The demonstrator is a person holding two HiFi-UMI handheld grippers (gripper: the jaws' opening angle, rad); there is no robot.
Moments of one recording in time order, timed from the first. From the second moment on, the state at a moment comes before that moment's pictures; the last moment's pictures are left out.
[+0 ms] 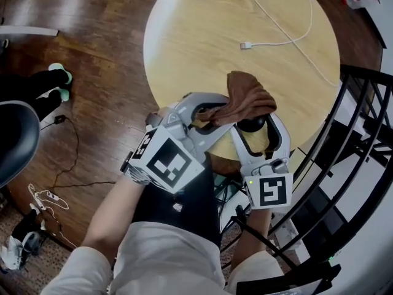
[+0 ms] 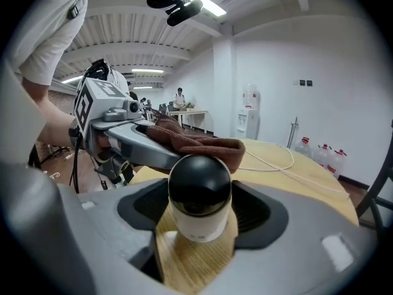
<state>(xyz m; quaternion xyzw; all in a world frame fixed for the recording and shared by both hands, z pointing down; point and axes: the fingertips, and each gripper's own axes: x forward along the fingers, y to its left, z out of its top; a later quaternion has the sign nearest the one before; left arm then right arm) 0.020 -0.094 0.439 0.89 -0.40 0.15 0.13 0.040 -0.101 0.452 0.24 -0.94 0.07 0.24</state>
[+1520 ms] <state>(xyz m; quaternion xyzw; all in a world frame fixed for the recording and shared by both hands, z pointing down) -0.002 -0.105 0.457 0.88 -0.42 0.12 0.18 0.034 -0.098 0.476 0.03 -0.96 -0.02 0.29</state>
